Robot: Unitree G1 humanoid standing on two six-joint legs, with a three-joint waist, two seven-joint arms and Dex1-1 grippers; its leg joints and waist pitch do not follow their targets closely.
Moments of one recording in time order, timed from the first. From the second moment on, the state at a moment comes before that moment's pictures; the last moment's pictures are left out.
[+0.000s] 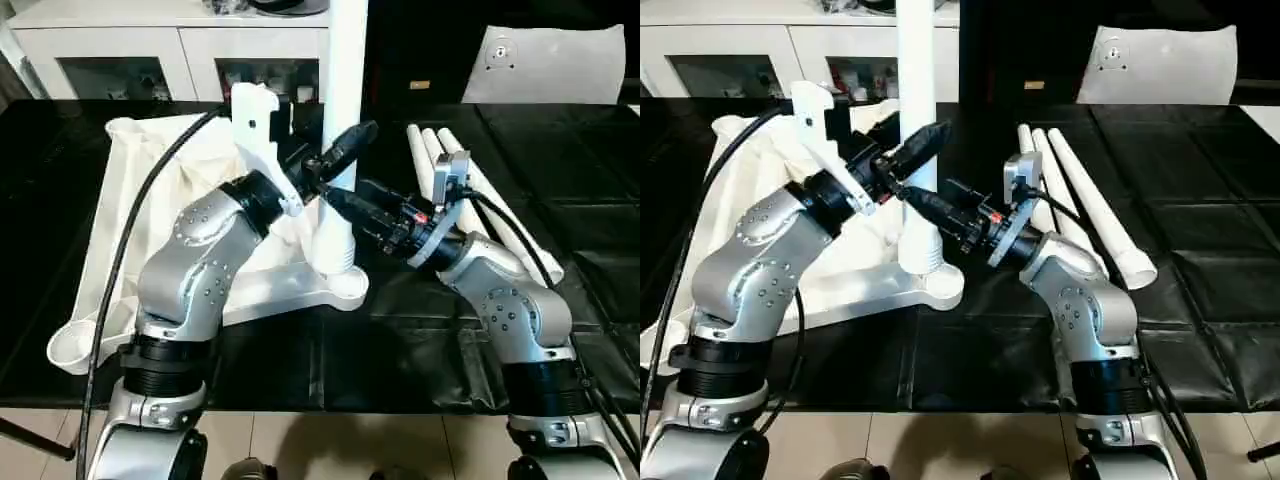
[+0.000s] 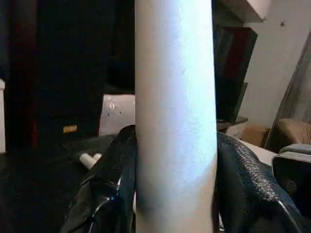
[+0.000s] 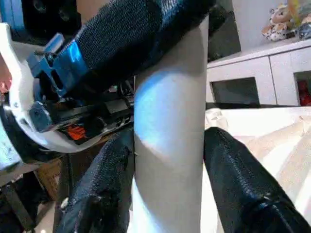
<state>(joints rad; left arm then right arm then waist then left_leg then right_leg) -0.59 0.11 -0.01 -0.10 -0.47 0.51 -0.43 -0.48 -0.15 -0.02 0.09 0.56 0.45 0.83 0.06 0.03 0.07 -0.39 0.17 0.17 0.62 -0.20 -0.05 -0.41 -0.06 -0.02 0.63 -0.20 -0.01</state>
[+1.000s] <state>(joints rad) -0.66 0.21 0.10 0.03 -0.66 0.71 -0.58 -0.59 -0.32 -0.03 0.08 0.64 0.72 0.90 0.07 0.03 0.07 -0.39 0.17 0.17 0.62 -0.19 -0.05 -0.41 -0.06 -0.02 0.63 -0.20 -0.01</state>
